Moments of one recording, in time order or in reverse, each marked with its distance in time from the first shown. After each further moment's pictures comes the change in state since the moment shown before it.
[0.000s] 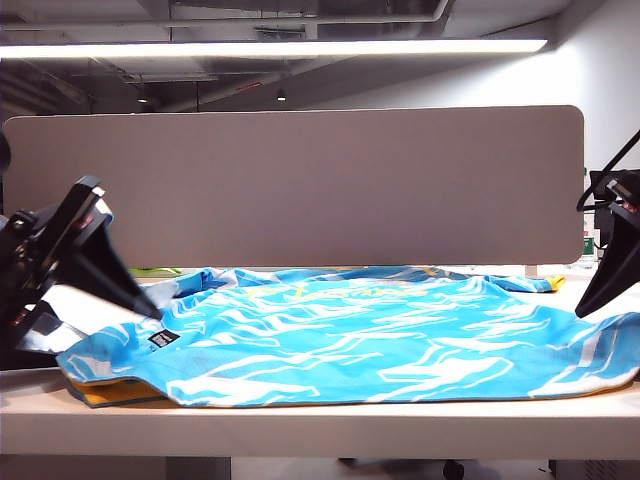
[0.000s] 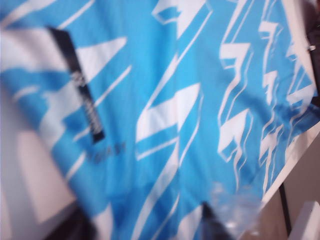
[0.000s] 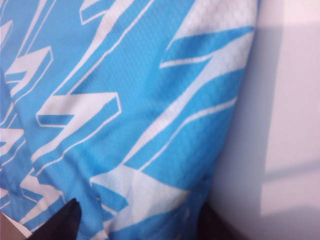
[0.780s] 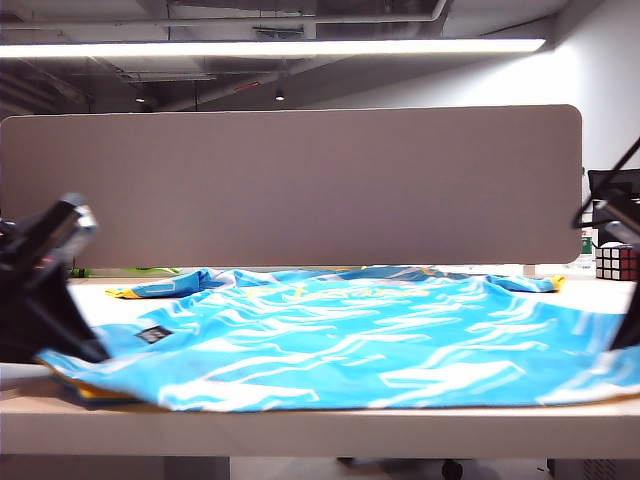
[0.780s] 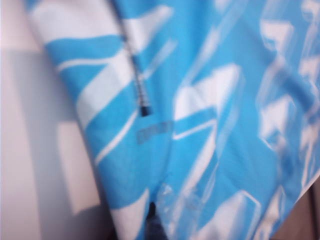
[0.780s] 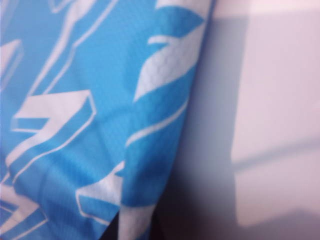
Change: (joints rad) left arm 0.024 -0.067 -0.019 -0.089 -0.078 0.033; right arm 0.052 -0.036 -0.050 0.032 0.066 0.072
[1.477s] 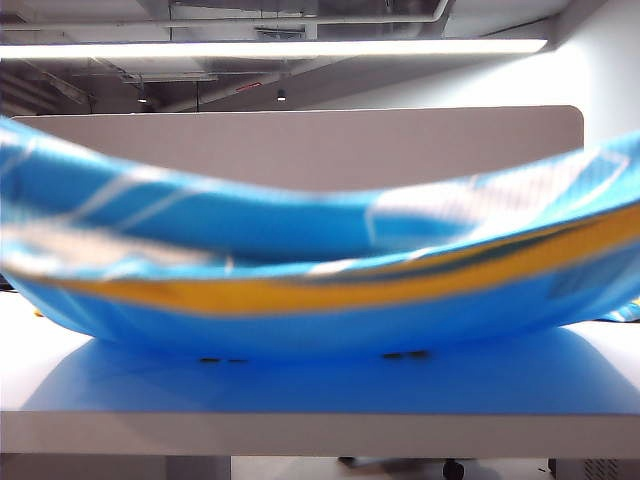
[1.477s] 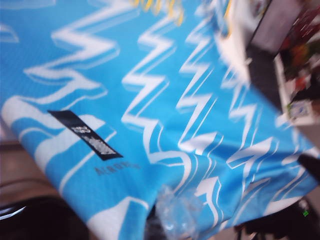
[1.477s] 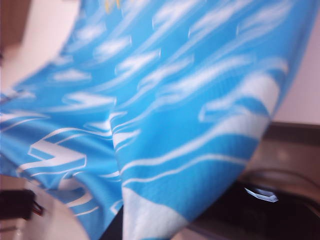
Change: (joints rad) left arm -0.012 -1.138 -0.024 -0.746 0.022 -0.327; right arm 0.241 -1.128 -0.005 -0.716 0.071 0.277
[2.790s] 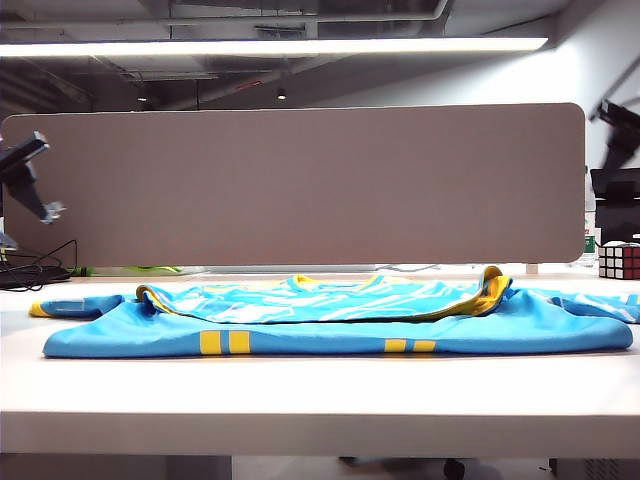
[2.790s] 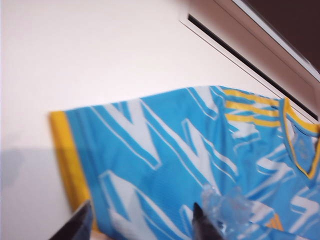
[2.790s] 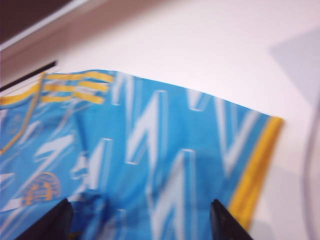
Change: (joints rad) left arm 0.337 1.353 0.567 0.852 -0.273 0.112; right arm -0.410 1.315 0.517 0.928 0.119 -0.165
